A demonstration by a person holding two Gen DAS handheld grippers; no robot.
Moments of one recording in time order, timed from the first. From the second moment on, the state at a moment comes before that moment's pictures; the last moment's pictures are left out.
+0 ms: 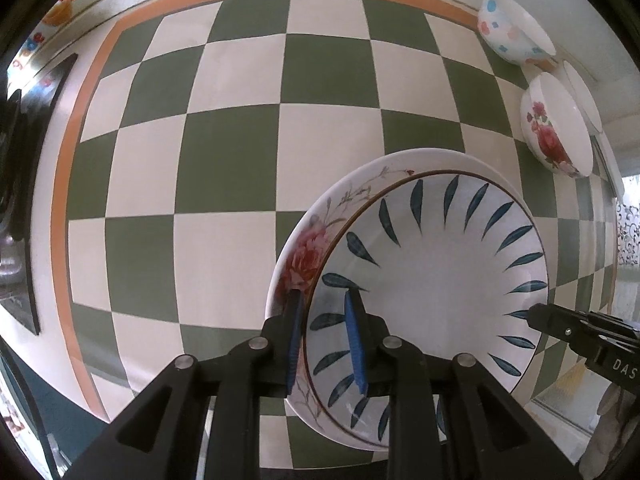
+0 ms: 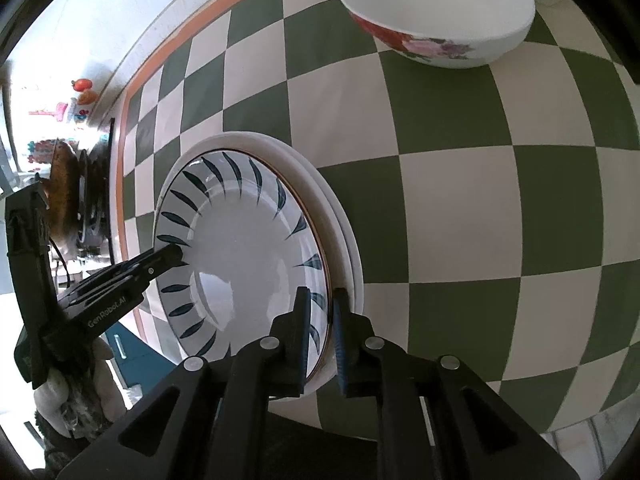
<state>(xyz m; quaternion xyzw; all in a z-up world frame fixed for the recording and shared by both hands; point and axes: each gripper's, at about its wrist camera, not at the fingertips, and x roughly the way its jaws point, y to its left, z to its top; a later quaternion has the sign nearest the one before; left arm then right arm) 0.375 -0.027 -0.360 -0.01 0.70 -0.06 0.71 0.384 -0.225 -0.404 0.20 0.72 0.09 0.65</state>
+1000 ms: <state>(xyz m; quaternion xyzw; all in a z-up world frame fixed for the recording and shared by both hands) 0.248 -0.015 -0.180 0.00 0.55 -0.08 0.83 0.268 -0.179 -0.207 0.10 0.60 0.07 0.79</state>
